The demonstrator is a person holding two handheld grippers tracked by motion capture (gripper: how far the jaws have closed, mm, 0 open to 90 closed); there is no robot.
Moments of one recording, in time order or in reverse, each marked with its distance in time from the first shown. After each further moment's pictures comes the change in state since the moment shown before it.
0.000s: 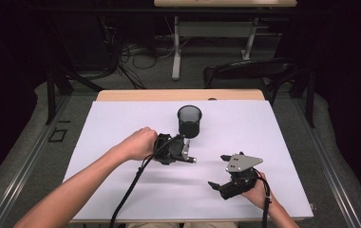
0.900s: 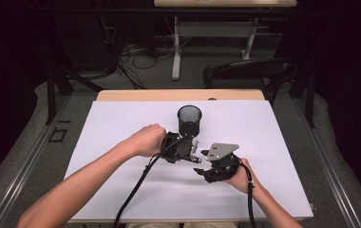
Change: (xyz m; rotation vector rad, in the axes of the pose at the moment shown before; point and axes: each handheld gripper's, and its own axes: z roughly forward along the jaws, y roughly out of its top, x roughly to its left) left arm 0.006 0.022 -0.001 0.033 0.028 0.100; right arm -0.007 0.039 0.040 0.058 0.033 -0.075
